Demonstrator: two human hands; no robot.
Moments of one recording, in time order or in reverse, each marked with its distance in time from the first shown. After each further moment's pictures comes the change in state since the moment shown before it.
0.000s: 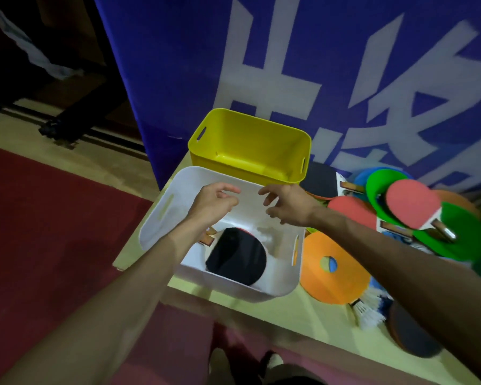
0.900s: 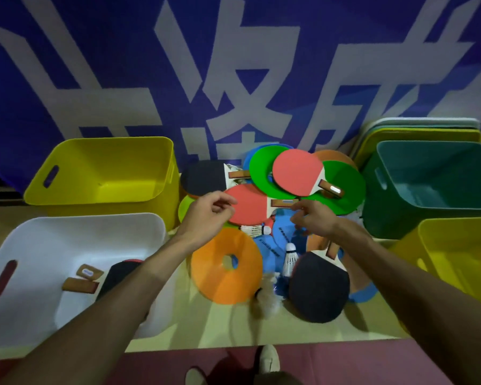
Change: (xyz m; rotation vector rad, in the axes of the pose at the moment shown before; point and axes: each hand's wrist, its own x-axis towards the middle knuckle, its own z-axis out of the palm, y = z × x) left_hand 0.001 0.090 0.269 0.278 -0.238 0.382; right_hand -0.185 0.299 -0.042 0.581 0.267 0.638
